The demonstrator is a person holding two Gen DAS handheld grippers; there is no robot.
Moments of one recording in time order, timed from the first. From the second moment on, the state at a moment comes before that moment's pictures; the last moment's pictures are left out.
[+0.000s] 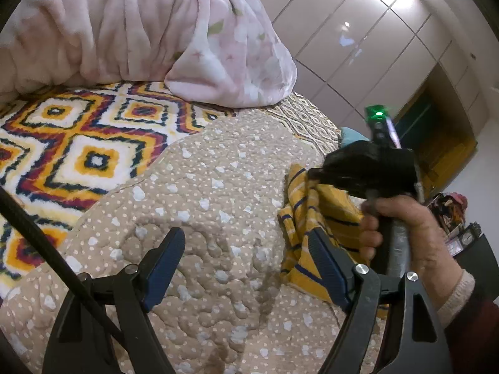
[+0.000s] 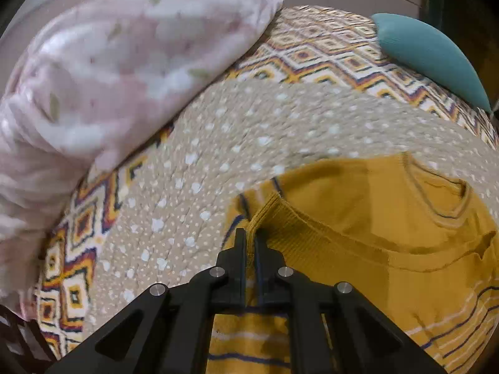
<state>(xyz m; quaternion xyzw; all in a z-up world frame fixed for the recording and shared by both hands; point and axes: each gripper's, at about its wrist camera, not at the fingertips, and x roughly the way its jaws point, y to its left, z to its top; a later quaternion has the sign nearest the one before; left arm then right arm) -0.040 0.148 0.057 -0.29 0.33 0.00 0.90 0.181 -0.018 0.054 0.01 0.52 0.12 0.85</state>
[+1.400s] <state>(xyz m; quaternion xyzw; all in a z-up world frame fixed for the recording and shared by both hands) -0.033 0.073 0.043 -0.18 0.38 -0.04 0.91 0.113 -0.318 0.036 -0.03 0.54 -0.11 0.83</state>
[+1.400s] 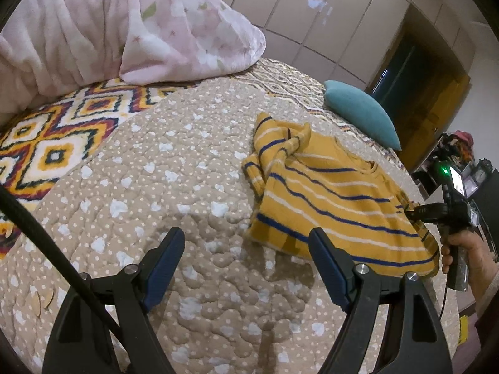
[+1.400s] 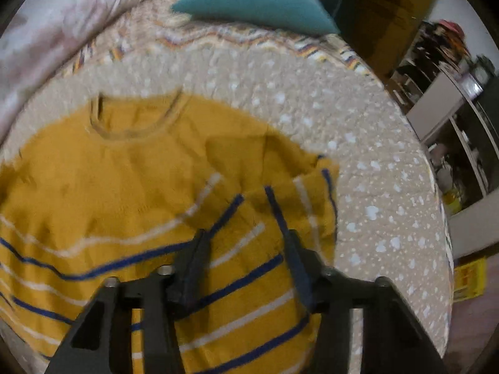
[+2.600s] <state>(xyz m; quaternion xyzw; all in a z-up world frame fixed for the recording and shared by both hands) -0.086 -0.043 0.014 0.00 0.45 -0.01 0.89 -0.157 -0.378 0.065 0.00 0.46 -0.06 0.89</state>
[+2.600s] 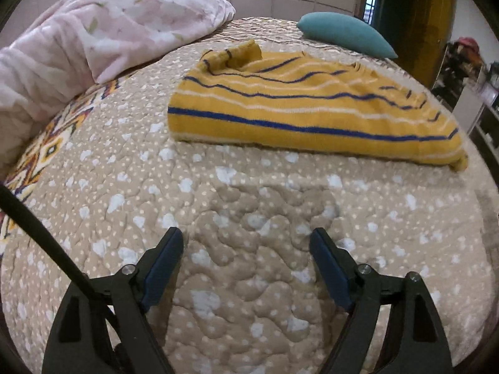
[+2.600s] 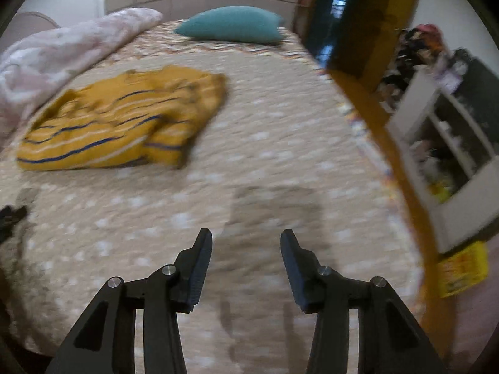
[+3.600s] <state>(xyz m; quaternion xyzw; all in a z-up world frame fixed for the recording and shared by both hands) -0.081 -0.050 0.002 0.02 0.44 0.04 0.89 -0.112 -0.326 0.004 0.02 0.42 0.01 0.91</state>
